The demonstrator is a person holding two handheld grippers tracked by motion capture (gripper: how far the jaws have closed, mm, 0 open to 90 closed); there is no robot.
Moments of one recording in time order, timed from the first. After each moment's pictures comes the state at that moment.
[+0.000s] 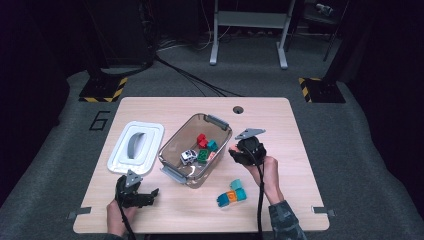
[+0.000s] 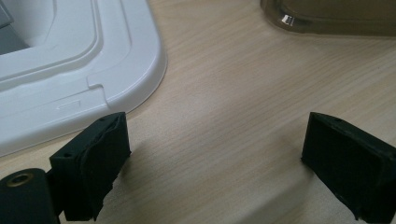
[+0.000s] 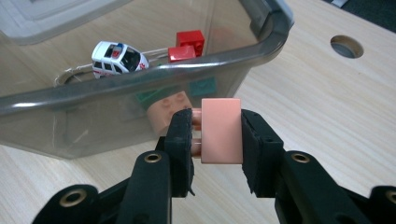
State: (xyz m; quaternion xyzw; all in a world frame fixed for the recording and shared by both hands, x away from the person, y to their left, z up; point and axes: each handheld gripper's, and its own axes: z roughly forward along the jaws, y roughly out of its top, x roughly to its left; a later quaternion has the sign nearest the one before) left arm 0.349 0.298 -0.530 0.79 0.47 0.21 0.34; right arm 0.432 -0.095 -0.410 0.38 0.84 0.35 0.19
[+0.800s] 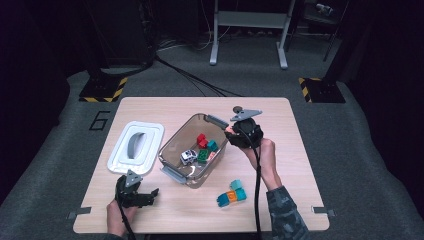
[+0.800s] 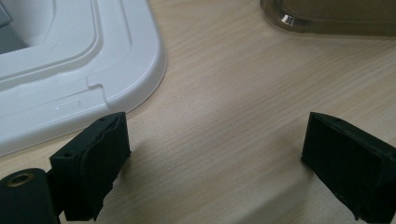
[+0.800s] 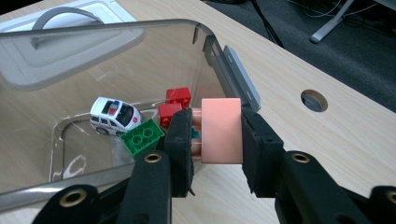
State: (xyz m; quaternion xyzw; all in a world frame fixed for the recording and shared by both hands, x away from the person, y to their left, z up) left arm 0.350 0.298 -0.530 0.79 0.47 0.21 0.34; right arm 0.452 -0.079 -0.358 0.36 0.83 0.36 0.23
